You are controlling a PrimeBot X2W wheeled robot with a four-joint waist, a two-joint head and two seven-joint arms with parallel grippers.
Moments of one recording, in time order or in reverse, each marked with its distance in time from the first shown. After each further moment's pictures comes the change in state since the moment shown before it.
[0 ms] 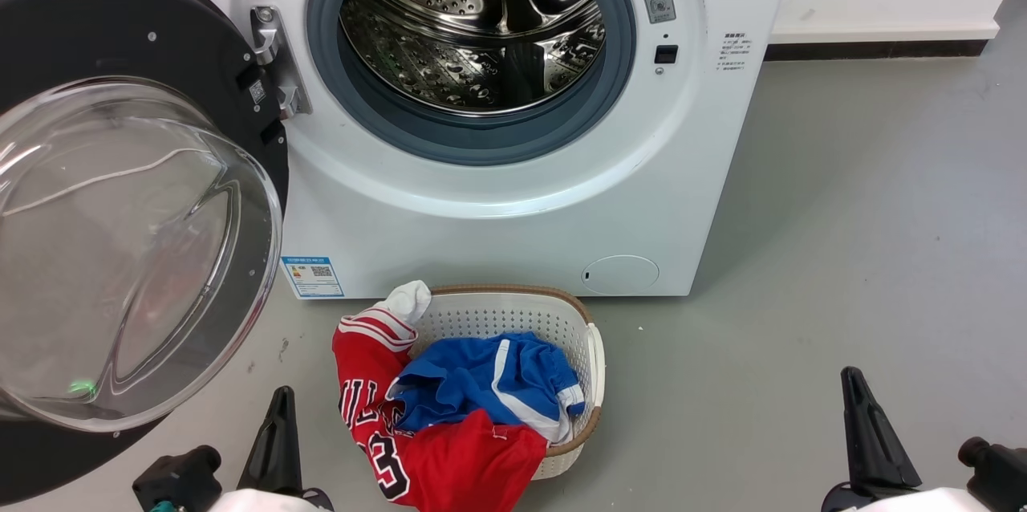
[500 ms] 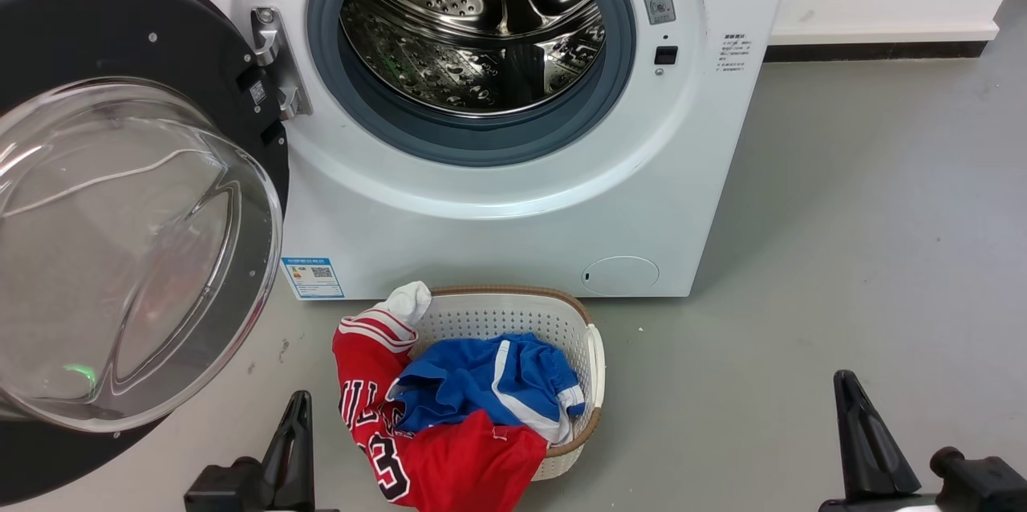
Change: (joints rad) left arm 0.029 0.000 -0.020 -0.032 0.295 0.012 -0.072; right arm 0.033 0.011 -0.004 -0.045 -0.302 0.000 -0.053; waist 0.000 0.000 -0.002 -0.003
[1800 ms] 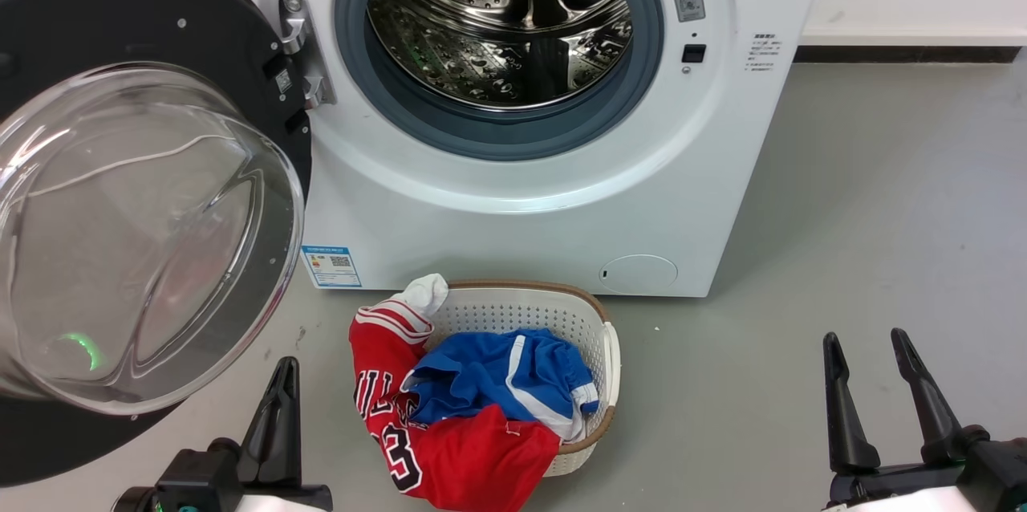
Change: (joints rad) left arm -0.023 0.001 0.033 -0.070 -0.024 -0.069 -0.010; right arm -0.024 0.000 -0.016 -0.091 -0.029 0.000 -0.008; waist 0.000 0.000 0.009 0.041
